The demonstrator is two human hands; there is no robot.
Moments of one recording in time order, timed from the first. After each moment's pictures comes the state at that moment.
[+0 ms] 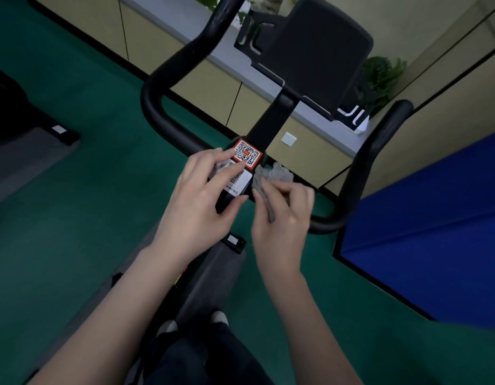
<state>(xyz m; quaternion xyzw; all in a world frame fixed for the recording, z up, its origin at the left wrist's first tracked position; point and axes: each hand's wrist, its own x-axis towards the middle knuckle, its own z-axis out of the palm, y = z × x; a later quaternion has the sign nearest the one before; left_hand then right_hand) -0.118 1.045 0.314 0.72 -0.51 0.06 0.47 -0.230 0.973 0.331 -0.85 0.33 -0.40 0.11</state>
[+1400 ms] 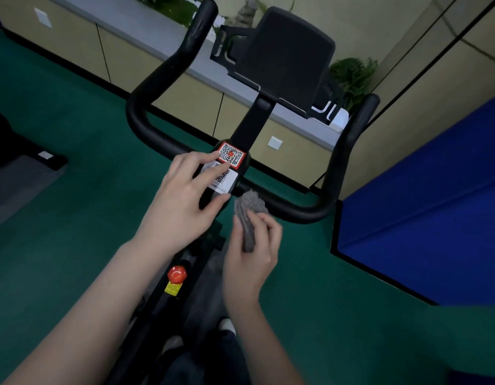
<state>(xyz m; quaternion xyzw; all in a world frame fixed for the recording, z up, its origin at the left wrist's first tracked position) -0.105 1.055 0.323 0.72 -0.55 0.02 0.42 -0.231 1.028 0.282 -0.69 0.42 -0.54 0.22</state>
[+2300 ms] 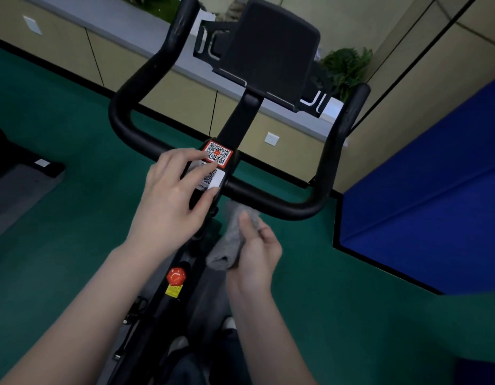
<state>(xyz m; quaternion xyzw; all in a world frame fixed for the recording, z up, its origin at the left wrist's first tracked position) -0.110 1.052 0.330 0.72 -0.56 0.07 0.39 -0.231 1.016 0.320 -0.19 0.49 -0.47 0.71</state>
